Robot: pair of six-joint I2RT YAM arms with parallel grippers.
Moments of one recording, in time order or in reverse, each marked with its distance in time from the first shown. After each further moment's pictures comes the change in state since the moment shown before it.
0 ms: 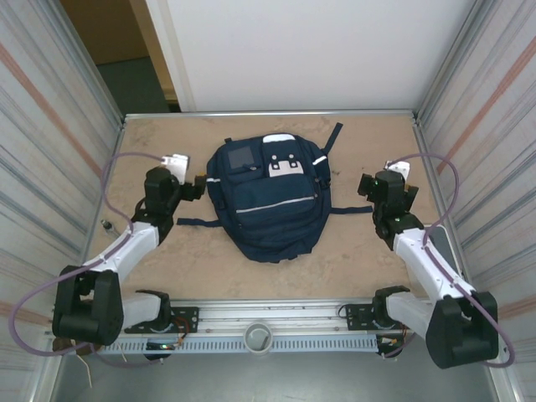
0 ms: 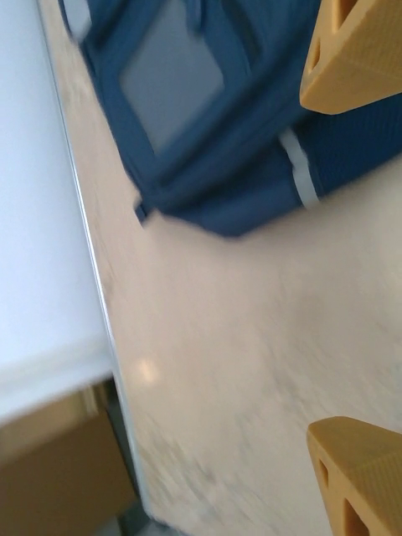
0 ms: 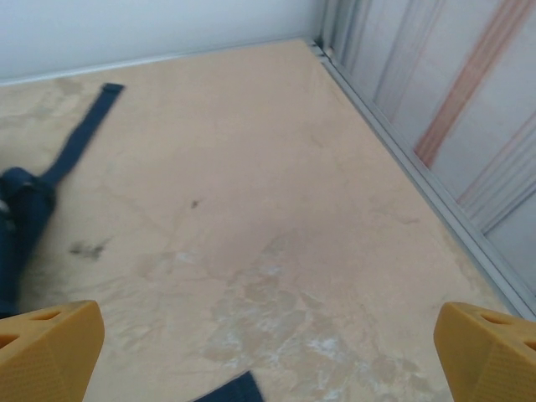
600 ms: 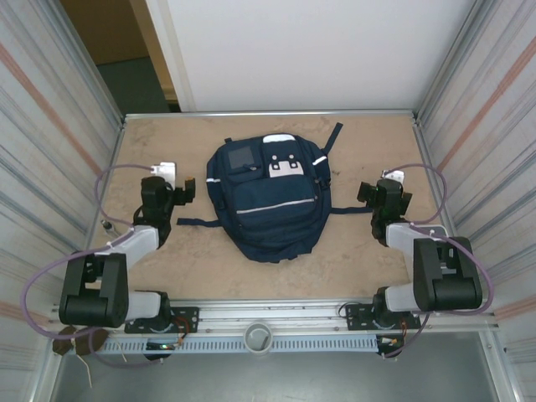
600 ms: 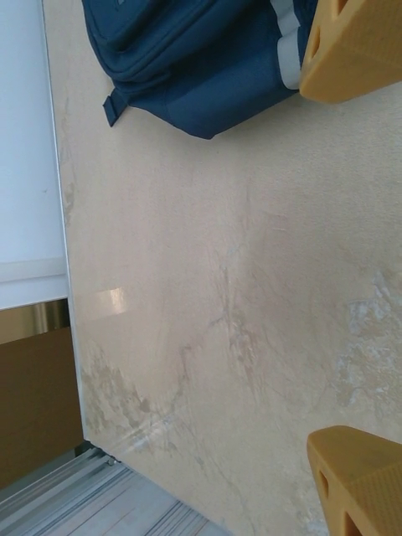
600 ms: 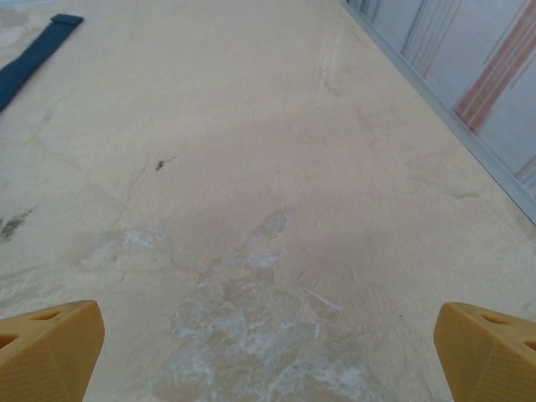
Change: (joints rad) left arm 0.076 0.096 -0.099 0.189 -0.052 -0.029; right arm -0.117 0.314 -0.155 0.492 -0.157 -0.081
